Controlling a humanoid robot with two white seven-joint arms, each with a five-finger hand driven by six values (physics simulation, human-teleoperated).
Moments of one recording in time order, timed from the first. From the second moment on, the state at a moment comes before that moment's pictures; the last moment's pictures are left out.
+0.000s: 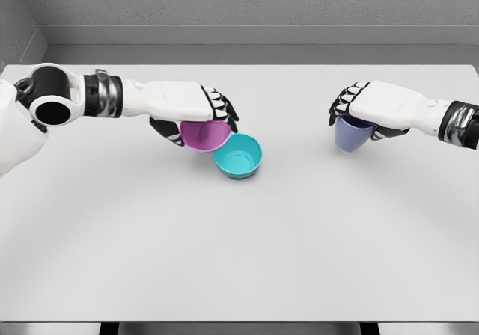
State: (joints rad) left arm -0.94 0.60 -0.90 -1.38 -0.32 -0.61 -0.61; right arm -1.00 -1.02 1.25 -1.55 0.35 -0.34 0.09
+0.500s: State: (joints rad) left arm -0.94 0.56 -0.90 -1.37 -0.32 -0.61 -0.61; right arm -1.01 -1.02 1.24 -1.57 0.35 -0.34 0.09
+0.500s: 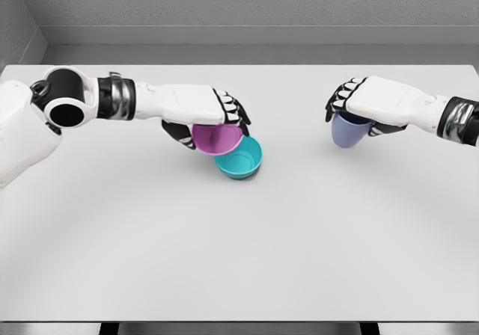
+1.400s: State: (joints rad) left arm -0.92 0.47 -0.90 -1.34 -0.36 -0.61 -0.61; right arm -1.02 -1.02 1.24 -1.57 0.35 -0.35 0.09
